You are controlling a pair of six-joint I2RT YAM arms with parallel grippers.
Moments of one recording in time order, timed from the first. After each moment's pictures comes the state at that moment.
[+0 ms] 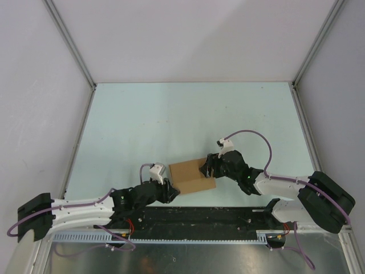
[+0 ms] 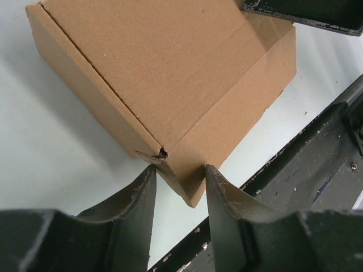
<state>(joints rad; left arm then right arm) -1.19 0.76 0.07 0.18 -0.28 -0.78 0.83 1.25 0.37 0.36 0.04 0.60</state>
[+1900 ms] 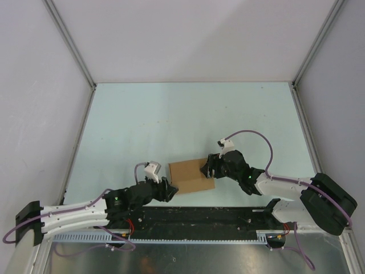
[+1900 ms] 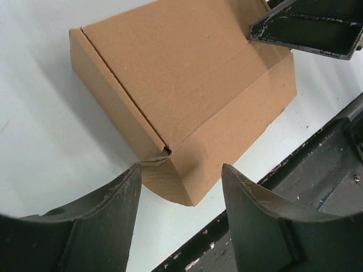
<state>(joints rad) -1.19 0.58 0.09 0.00 -0.35 -0.75 0.82 1.23 0.37 0.32 0.04 0.60</state>
